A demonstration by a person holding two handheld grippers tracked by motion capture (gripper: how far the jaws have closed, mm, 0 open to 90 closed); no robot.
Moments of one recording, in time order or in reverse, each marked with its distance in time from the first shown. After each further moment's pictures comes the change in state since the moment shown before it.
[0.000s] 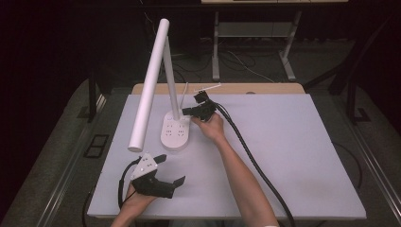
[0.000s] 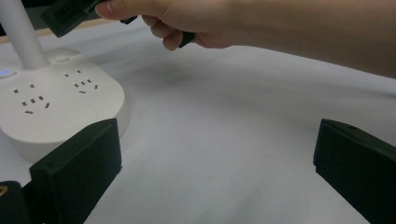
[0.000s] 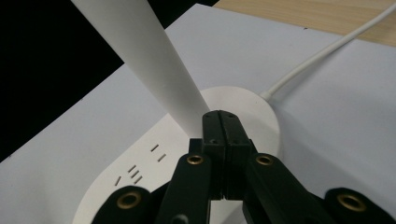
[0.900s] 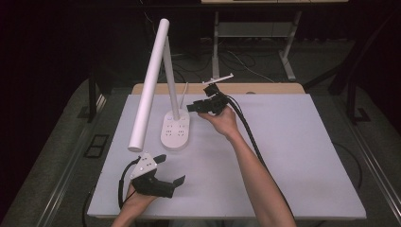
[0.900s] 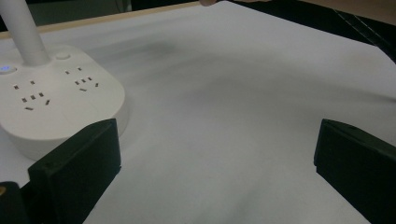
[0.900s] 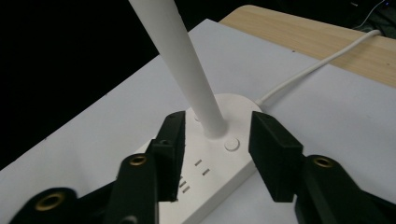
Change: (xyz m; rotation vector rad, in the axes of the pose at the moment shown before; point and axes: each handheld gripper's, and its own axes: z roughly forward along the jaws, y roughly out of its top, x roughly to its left) left arm 0.000 0.000 0.000 -0.004 0.004 -0.025; right arm 0.014 0.018 -0.058 0.005 -0.001 -0.057
